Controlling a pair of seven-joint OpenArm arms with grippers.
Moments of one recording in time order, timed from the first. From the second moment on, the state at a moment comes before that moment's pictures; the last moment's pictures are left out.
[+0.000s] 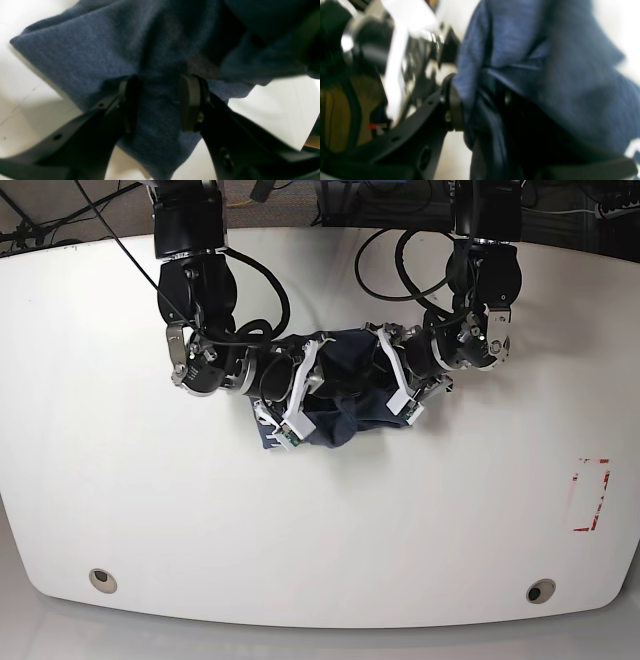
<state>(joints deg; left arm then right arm) -0.3 -3.6 0.6 85.8 -21.8 -37.0 50.8 5.5 3.0 -6.8 92.2 42.4 38.7 -60.0</state>
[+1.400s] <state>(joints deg) 4.4 -17.2 -21.8 97.2 -28.2 -37.0 52.4 4.6 6.1 -13.0 87.5 26.6 39.2 -52.6</state>
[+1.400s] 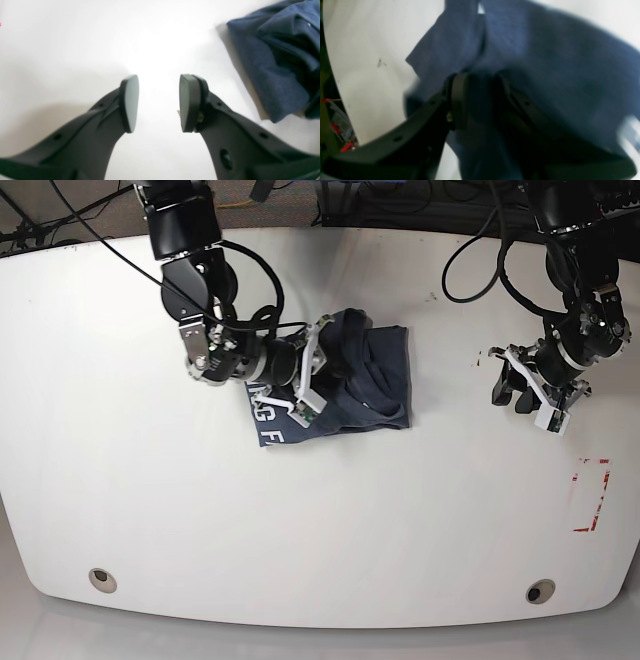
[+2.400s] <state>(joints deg) 6.5 -0.8 1.4 104.2 -20.2 -36.7 51.9 20.8 12.6 -5.9 73.0 28.3 39.8 -50.6</state>
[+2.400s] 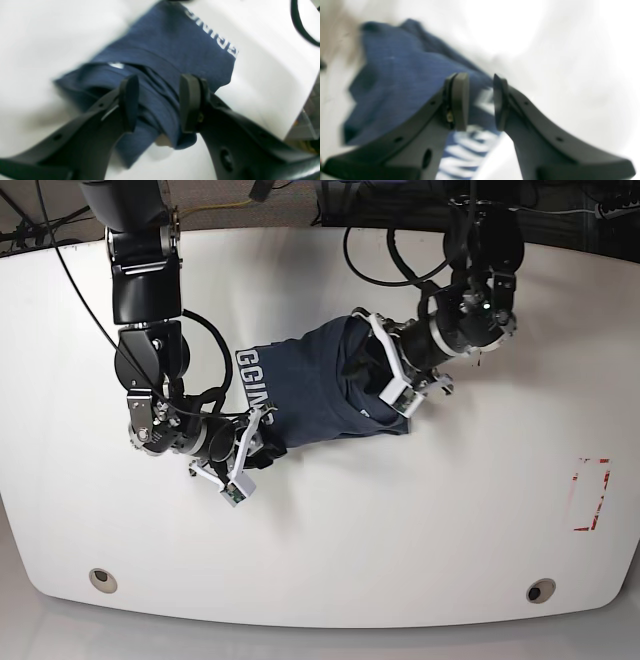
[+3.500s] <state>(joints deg) -19.9 -8.3 1.9 67.7 -16.7 -37.1 47.3 0.9 12.5 -12.3 88.2 15.6 41.0 -45.1</state>
